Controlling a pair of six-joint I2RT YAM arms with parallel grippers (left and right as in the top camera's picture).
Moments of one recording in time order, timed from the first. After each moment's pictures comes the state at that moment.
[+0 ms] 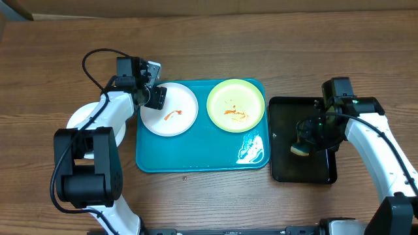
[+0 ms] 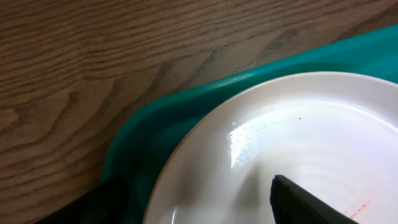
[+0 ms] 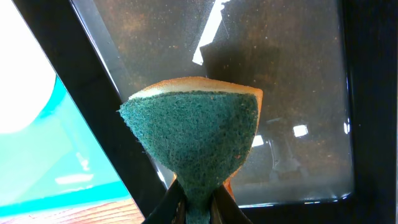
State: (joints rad) left arm 0.01 1.90 1.16 -0.32 0.12 0.24; right arm 0.03 1.49 1.04 -1.06 -0.19 0.41
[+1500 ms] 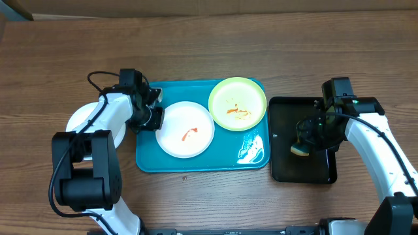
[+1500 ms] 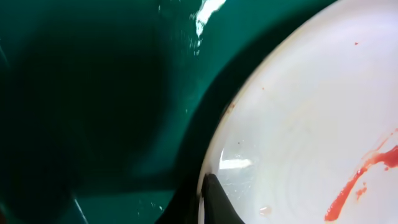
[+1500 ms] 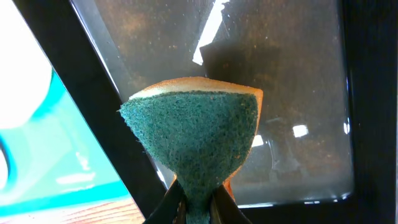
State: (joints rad) left arm 0.01 1.88 1.14 -0.75 0.23 0.12; right arm 0.03 1.49 1.04 -1.05 -0.19 0.40
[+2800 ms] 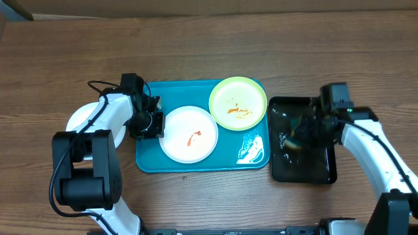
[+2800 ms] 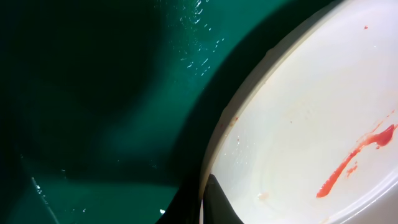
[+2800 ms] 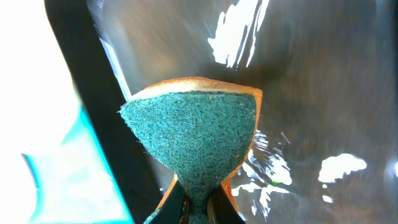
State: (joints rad) left arm 0.01 1.88 1.14 -0.86 0.27 0.01; right arm 0.03 1.49 0.95 -0.81 -0.24 0.39
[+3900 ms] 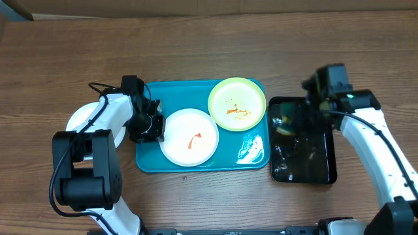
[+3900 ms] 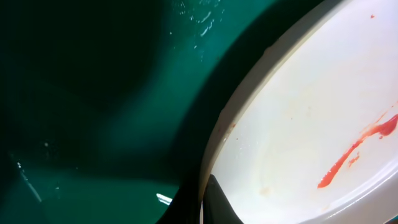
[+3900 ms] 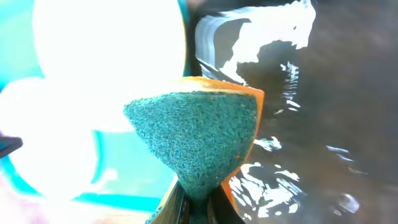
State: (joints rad) left arm 0.01 1.88 1.14 -0.92 0.28 0.01; right arm 0.12 1.50 1.14 -0.93 -0.31 0.31
